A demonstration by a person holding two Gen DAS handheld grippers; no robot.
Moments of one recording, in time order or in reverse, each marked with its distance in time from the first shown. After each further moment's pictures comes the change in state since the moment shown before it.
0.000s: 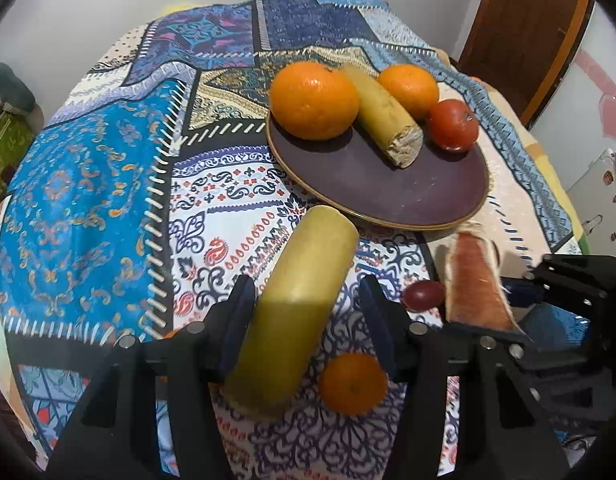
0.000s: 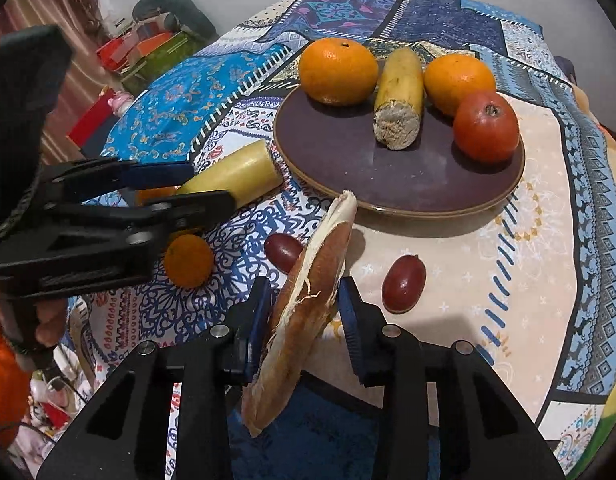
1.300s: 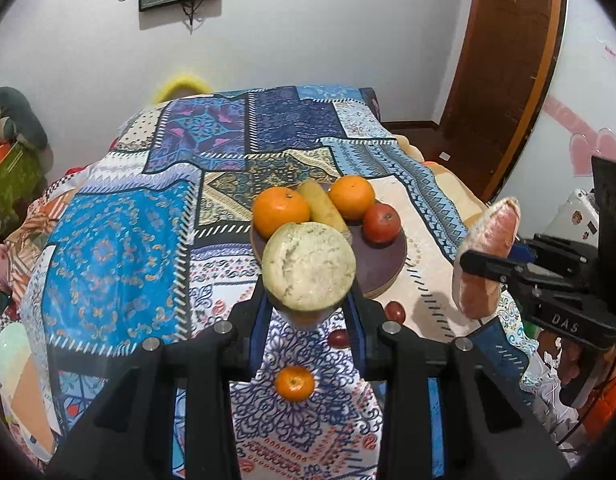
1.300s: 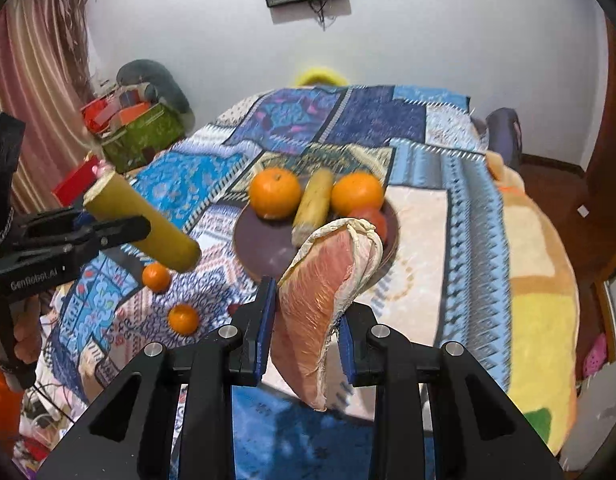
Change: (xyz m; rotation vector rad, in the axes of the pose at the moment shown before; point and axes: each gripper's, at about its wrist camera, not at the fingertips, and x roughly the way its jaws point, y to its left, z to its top) left arm -0.114 -0.031 0.011 -0.002 -0.263 -0.039; right arm -0.109 -0.024 0.009 0.038 -0.293 -0.145
